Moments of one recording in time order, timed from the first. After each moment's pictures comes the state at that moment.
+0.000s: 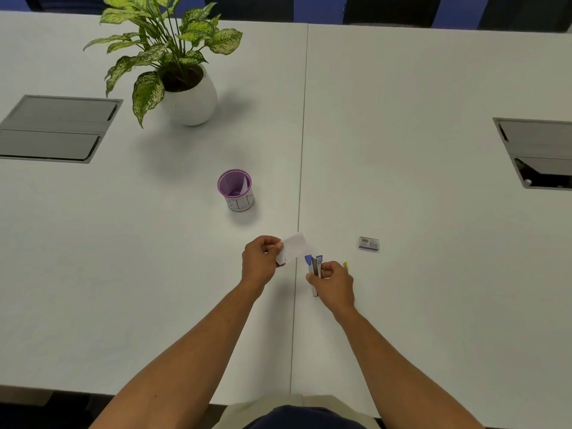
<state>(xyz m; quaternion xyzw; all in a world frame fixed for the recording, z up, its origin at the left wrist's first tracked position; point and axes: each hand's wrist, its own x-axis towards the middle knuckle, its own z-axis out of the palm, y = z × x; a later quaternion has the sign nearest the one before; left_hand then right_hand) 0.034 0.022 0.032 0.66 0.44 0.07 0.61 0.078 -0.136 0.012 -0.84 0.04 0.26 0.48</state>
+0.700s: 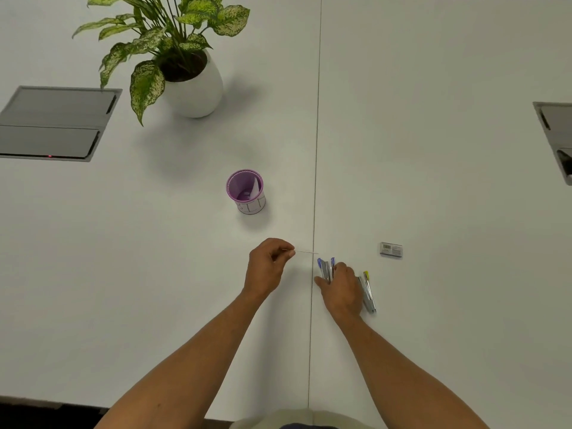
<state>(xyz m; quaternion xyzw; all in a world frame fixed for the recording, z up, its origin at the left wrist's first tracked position) 0.037 0.060 0.014 0.80 0.29 0.10 0.52 0.093 -0.103 -0.025 -0.96 -0.06 0.22 0.17</state>
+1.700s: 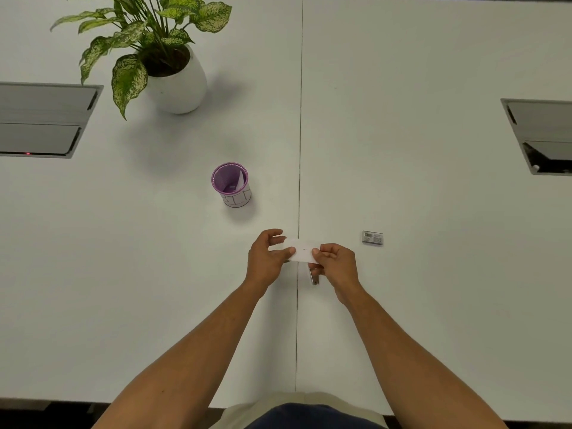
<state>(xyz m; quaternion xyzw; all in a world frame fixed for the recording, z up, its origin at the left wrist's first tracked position) 0.042 0.028 0.020 0.66 0.39 0.04 0.64 0.114 -0.121 0.007 -0.74 0.10 0.31 0.59</state>
